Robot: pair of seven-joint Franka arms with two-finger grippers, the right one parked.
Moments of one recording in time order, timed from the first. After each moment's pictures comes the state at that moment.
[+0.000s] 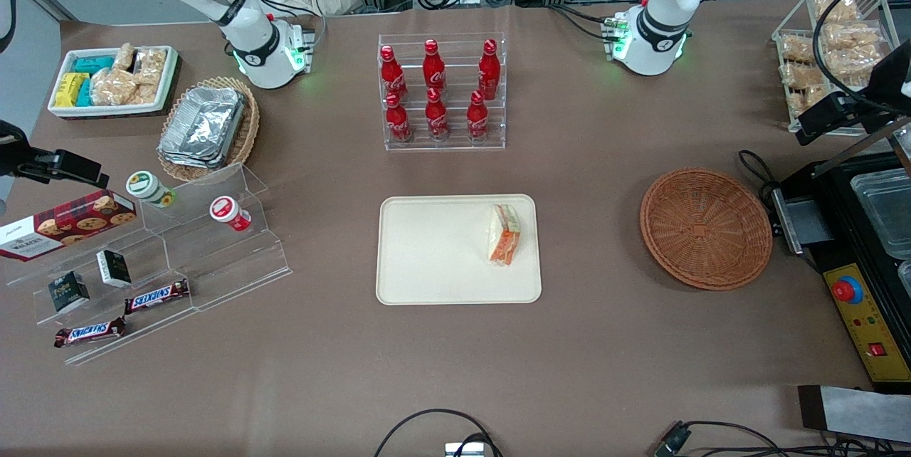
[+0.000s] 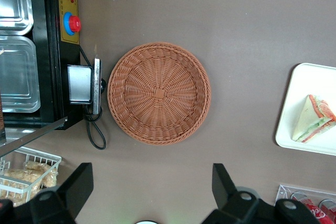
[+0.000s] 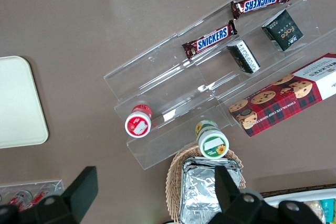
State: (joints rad) arm -0.03 -0.04 0.02 -1.54 0.03 1.48 -0.17
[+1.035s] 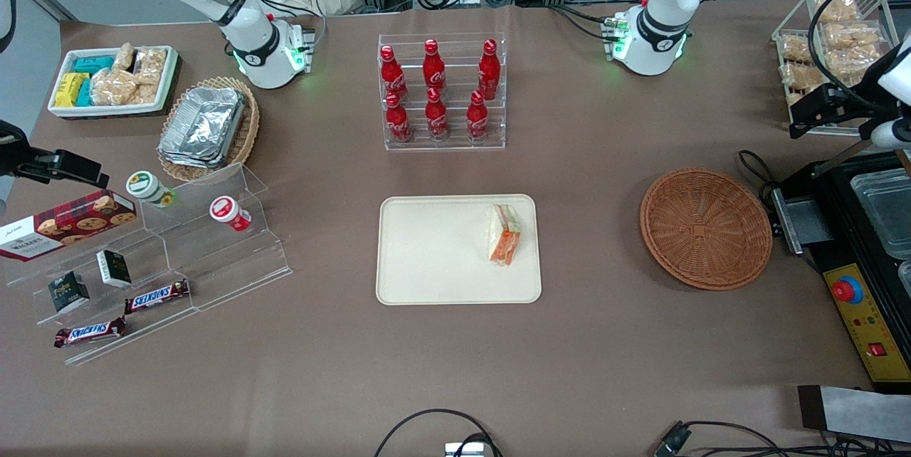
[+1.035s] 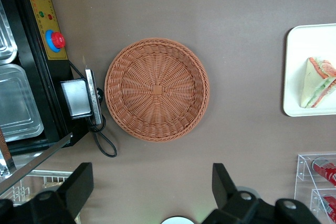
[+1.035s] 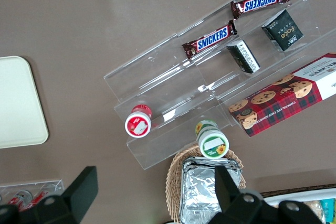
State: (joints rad) arm -0.03 -0.03 0.02 -1.54 0.03 1.47 0.05
